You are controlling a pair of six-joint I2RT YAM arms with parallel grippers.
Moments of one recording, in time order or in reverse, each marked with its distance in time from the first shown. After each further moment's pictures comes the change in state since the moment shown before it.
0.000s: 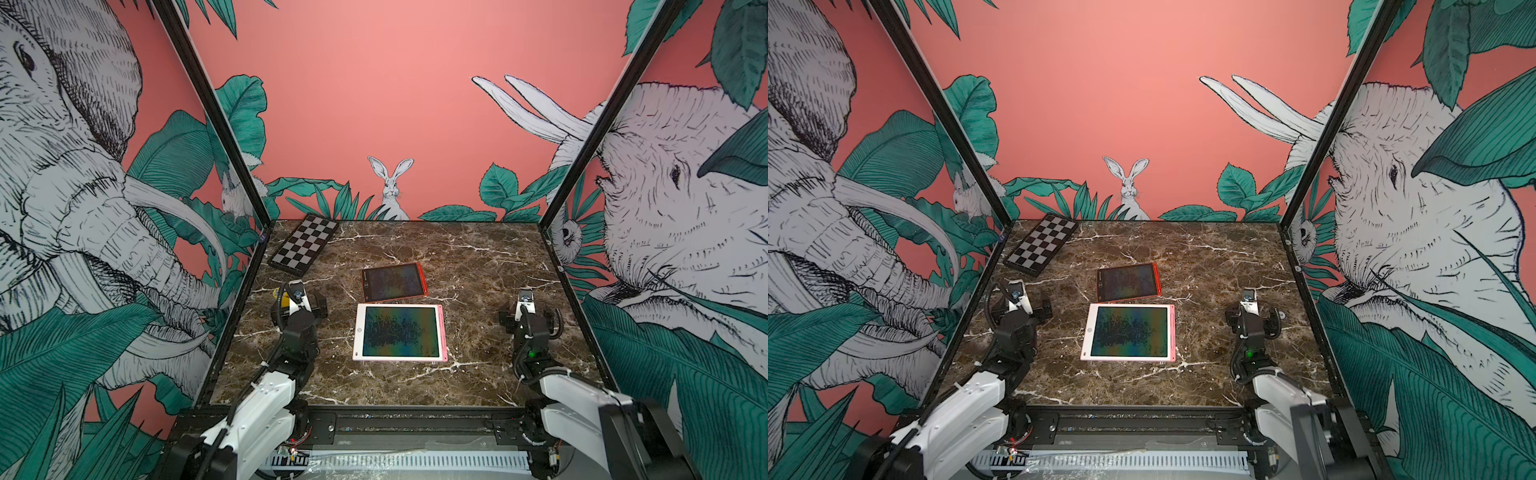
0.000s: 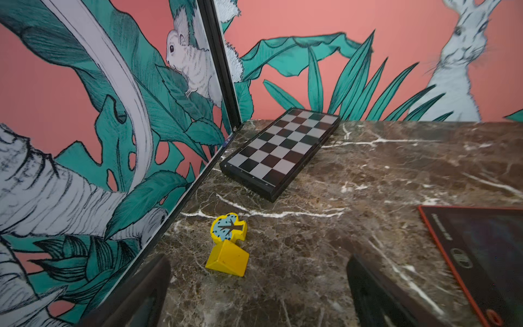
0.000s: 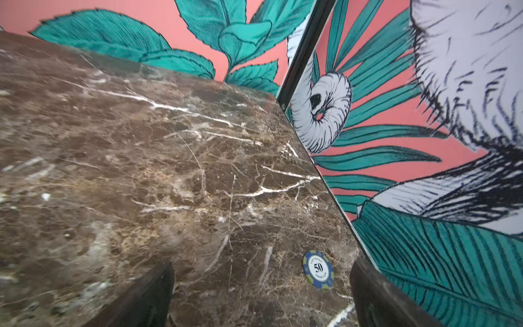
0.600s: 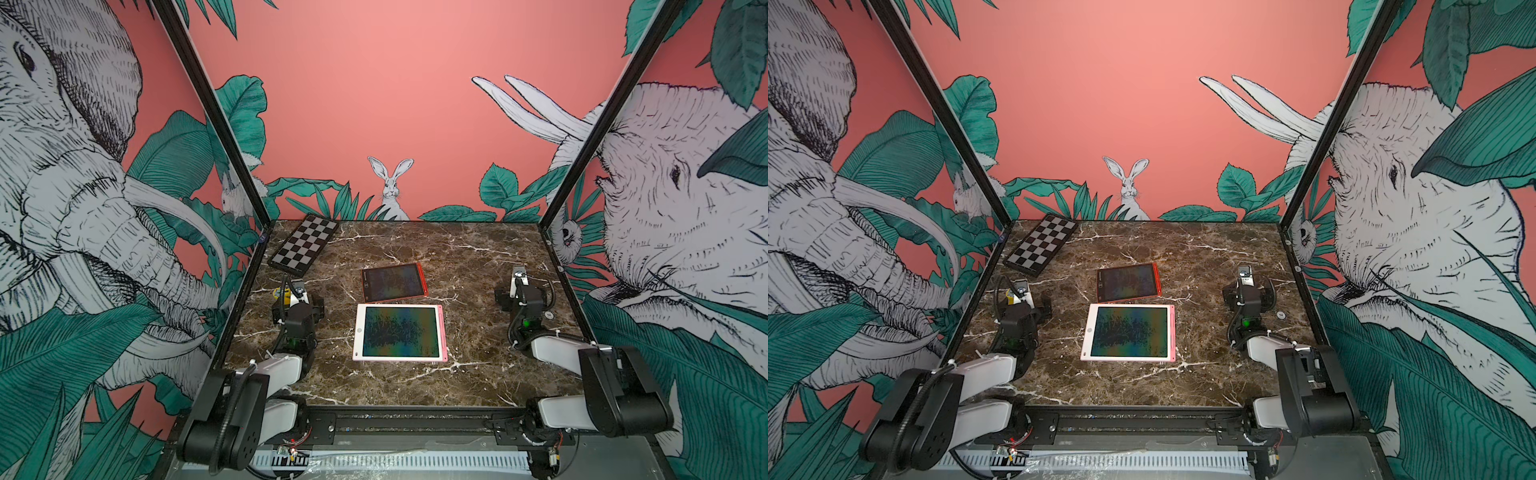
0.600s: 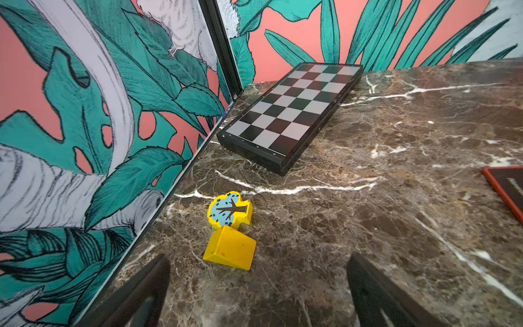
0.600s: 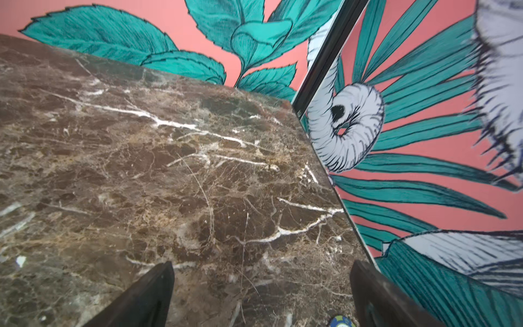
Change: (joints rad) left arm 0.128 0.370 0.011 0.262 0.137 0.050; right arm -0.092 0.234 0.262 -0.071 -0.125 -0.009
